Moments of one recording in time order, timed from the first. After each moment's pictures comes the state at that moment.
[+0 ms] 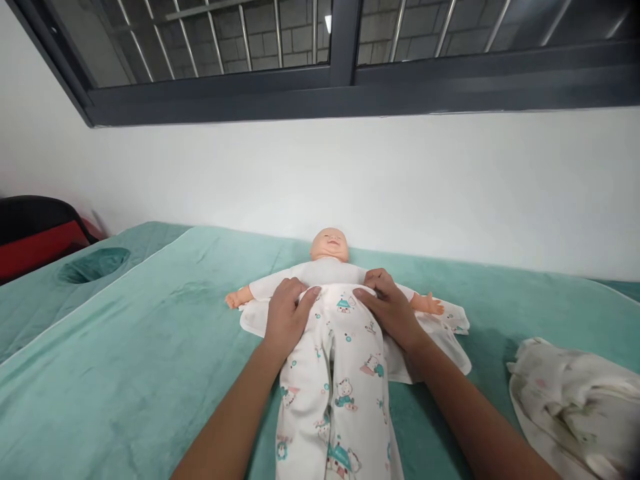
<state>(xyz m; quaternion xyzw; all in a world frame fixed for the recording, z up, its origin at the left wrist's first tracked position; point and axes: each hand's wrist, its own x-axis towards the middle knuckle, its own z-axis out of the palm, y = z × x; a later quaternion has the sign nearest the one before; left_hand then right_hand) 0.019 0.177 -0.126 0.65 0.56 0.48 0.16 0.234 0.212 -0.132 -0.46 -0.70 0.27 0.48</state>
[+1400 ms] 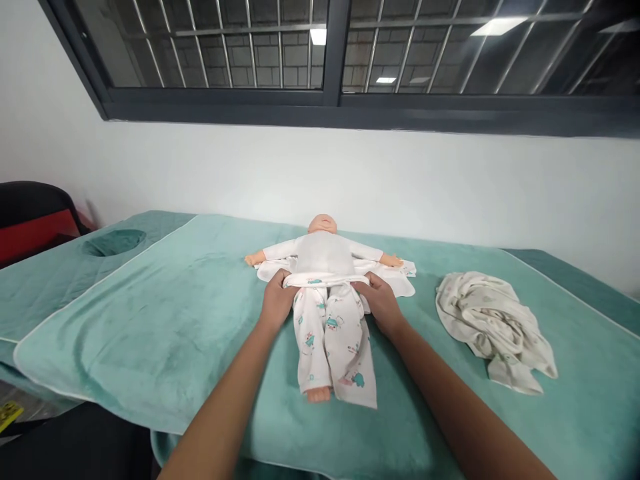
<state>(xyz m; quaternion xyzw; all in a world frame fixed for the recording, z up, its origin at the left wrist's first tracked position) -0.014 0.087 -0.151 0.56 0.57 0.50 0.33 0.221 0.089 -0.153 -0.53 -0.58 0.37 0.49</state>
